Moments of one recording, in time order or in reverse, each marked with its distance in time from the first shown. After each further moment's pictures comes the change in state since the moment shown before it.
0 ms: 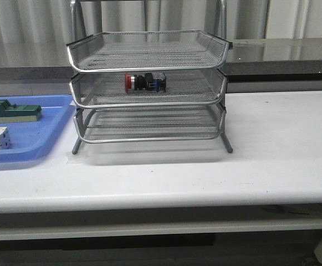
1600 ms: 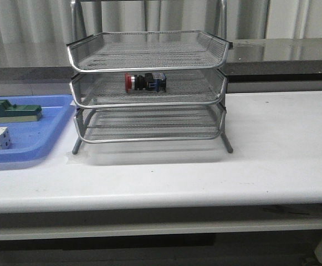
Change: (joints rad) left arm 0.000 0.000 0.000 0.000 0.000 0.000; right arm 0.000 -0.011 0.093 0.000 -0.135 0.011
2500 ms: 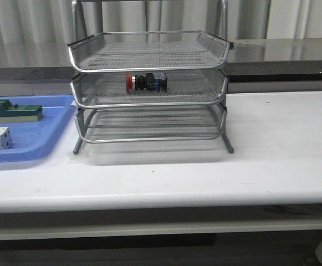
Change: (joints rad) left arm 0.082 -0.176 0.294 0.179 -0.098 -0.236; right arm 0.000 0.000 0.000 0.000 0.000 0.000
